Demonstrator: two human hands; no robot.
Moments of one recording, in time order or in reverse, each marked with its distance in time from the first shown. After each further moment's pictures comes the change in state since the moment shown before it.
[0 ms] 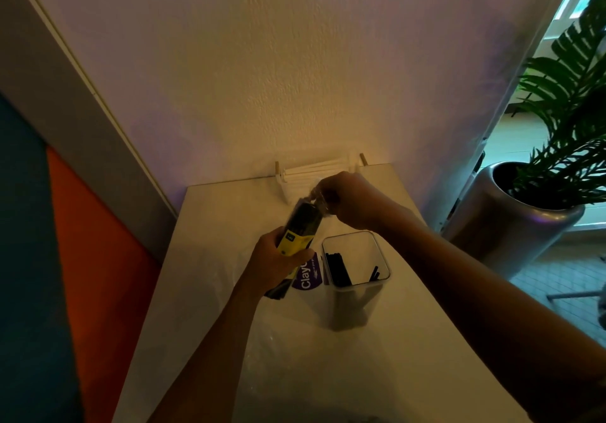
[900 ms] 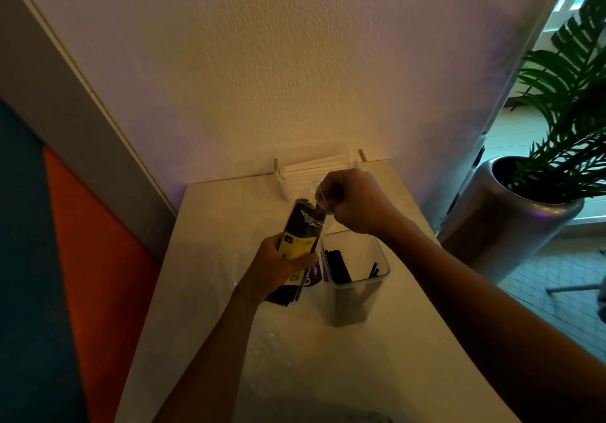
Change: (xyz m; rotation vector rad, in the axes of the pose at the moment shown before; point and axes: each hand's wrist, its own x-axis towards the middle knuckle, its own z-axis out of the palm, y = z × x) left_hand -0.012 0.002 0.004 -0.085 -0.067 -0.091; right_hand -0.018 -0.004 0.003 0.214 0.185 0.031
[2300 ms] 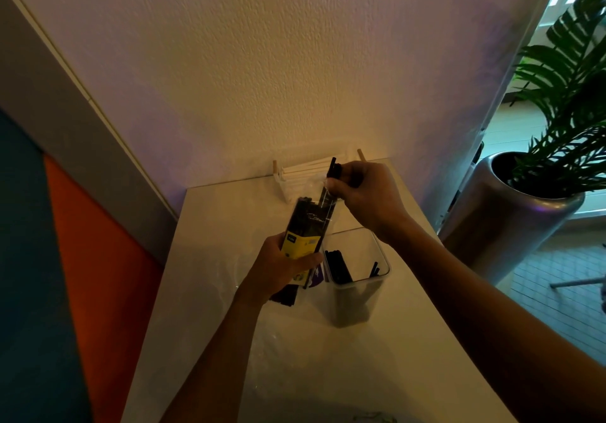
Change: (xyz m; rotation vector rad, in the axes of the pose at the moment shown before) left_hand -0.008 0.017 0.004 -0.015 -0.029 0.044; right_hand -0.008 0.005 -0.001 0.342 0.276 0.172
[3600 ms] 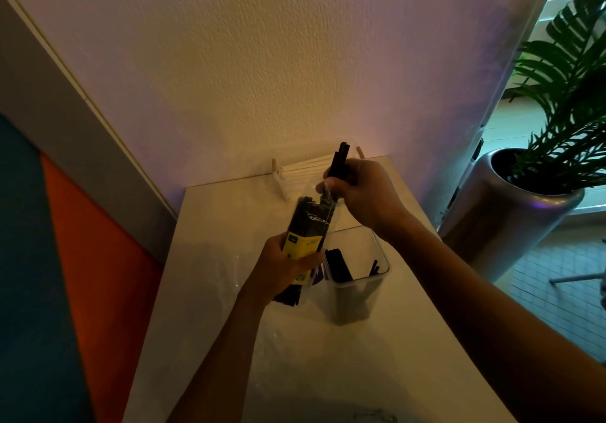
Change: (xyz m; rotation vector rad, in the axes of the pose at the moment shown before) left_hand 0.002 -0.005 0.004 -0.021 0.015 0.024; right_hand 0.001 -0.008 -0.002 0.092 -0.108 0.037
